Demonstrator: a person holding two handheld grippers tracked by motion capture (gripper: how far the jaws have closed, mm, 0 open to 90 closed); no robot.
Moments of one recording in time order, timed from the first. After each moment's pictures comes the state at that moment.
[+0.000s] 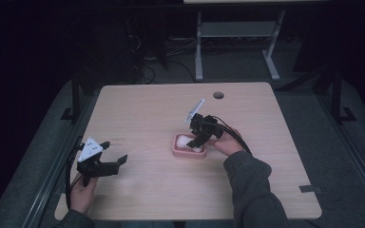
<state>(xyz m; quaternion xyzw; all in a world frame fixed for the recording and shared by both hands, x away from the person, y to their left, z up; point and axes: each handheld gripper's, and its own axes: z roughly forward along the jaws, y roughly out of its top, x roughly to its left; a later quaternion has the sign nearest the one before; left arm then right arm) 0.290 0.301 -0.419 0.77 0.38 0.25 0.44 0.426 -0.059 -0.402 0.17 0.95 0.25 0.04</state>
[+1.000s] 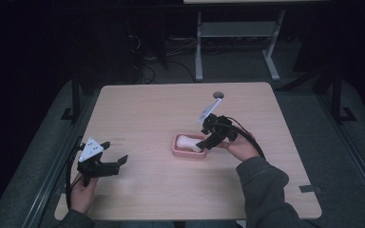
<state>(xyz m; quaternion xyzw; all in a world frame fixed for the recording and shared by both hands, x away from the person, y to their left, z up) 0.290 0.301 -0.420 0.77 0.38 0.25 0.43 0.398 -0.096 -0.377 0.18 0.94 0.28 0.06</state>
